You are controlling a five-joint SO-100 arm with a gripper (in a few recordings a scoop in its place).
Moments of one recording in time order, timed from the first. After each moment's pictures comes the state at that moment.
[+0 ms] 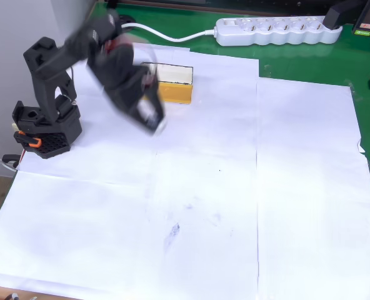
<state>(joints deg) 9.0 79.8 134.9 105.5 -72.1</state>
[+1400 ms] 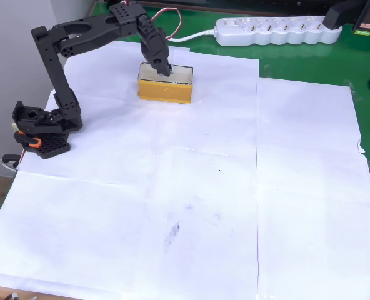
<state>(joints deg) -32.4 81.9 88.3 67.9 -65.8</state>
